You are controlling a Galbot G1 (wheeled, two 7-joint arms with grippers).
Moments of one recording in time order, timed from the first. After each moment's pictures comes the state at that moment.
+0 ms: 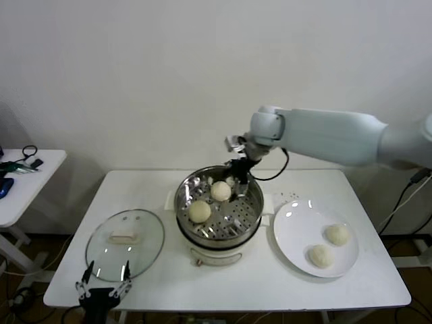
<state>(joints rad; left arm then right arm) 1.88 -1.51 -0.68 -2.13 0.03 -0.03 -0.07 0.76 1.06 -1.56 1.28 0.74 -0.23 -0.99</state>
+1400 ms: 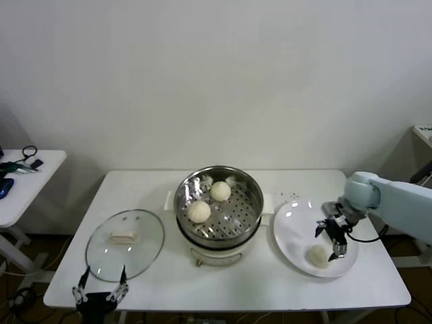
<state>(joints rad) 1.88 -1.52 -0.69 -2.11 0.05 -0.02 -0.08 0.30 0.60 -1.38 1.32 0.19 -0.14 -1.08</state>
